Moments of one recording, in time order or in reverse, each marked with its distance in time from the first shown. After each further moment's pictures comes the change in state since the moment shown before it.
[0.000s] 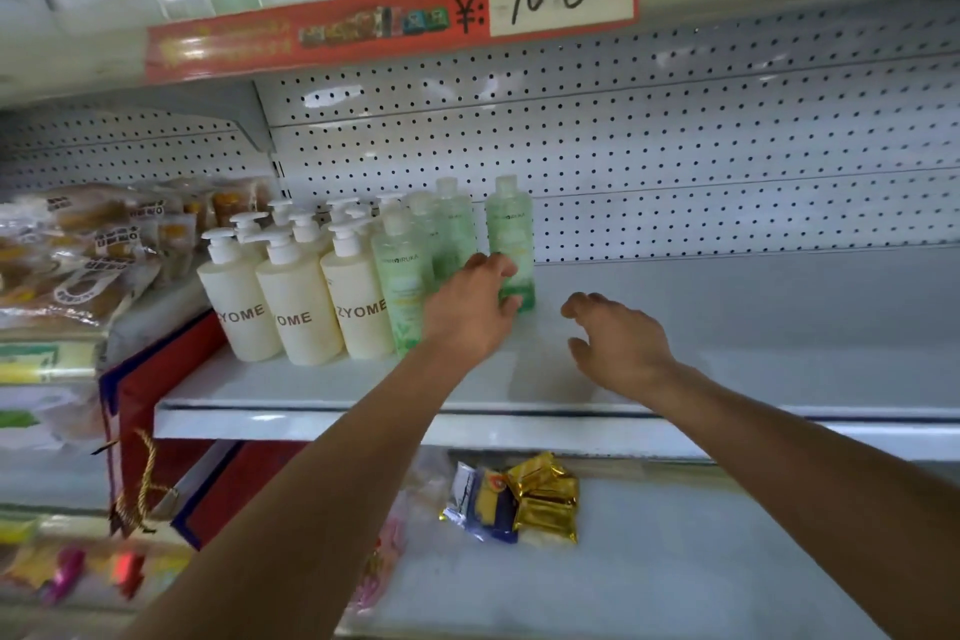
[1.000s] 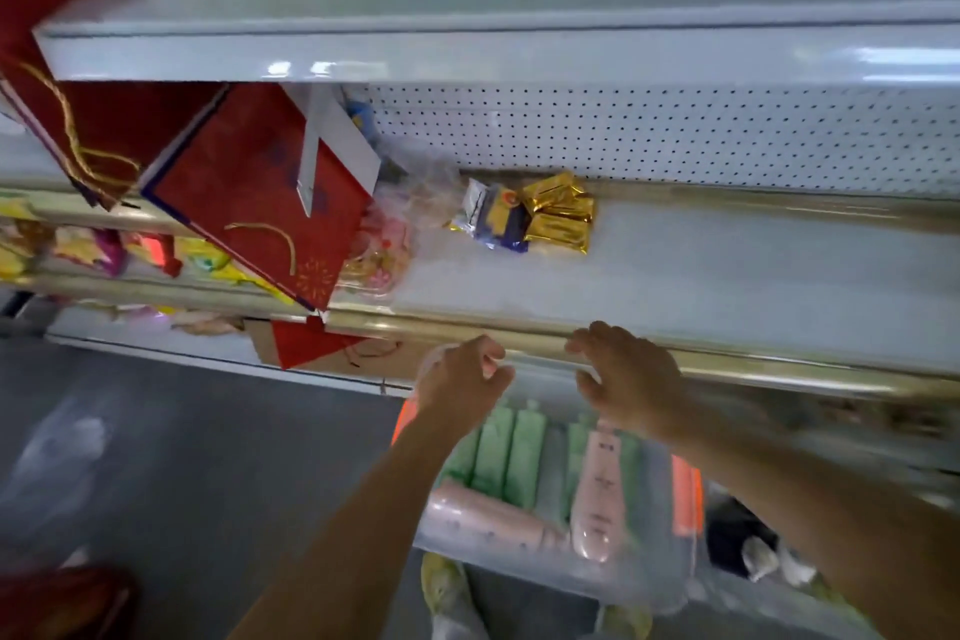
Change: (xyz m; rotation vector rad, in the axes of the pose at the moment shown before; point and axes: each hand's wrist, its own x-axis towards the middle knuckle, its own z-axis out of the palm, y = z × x) left_hand -0.298 -0.090 0.222 -0.221 -0.542 -0.558; right_hand -0.232 0.014 0.216 0.103 -0.540 -0.118
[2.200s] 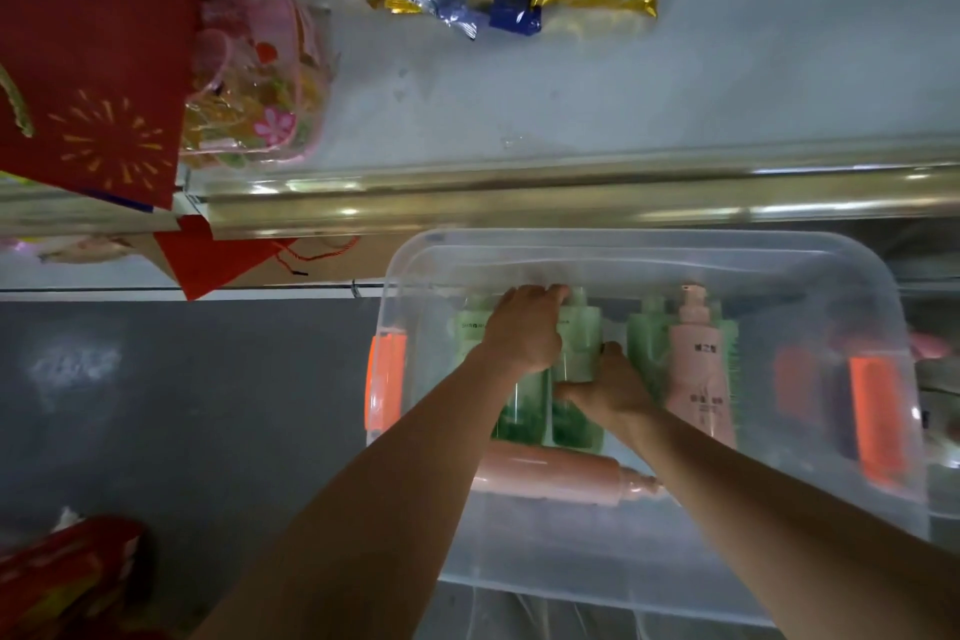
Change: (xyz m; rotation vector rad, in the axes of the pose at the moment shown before) left_hand 0.125 -0.132 0.200 0.269 -0.520 0.210; right_hand 0.052 -0.004 0.314 0.908 -0.388 0.955
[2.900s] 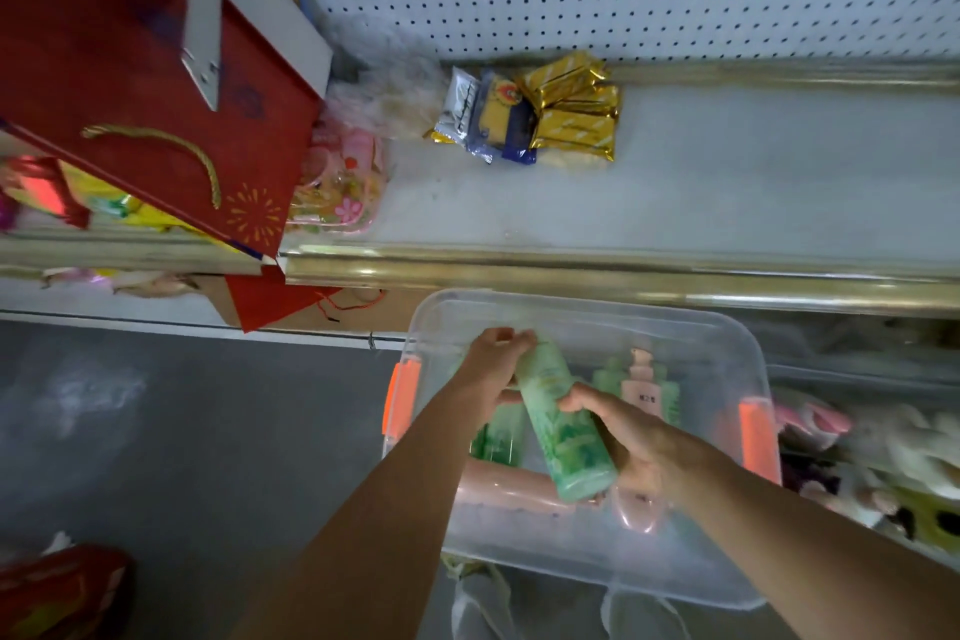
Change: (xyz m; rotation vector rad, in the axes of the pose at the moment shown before) left_hand -0.084 0.046 -0.062 -1.237 0.161 -0.470; right_hand -0.116 -0.031 -0.083 0.571 -0.564 0.062
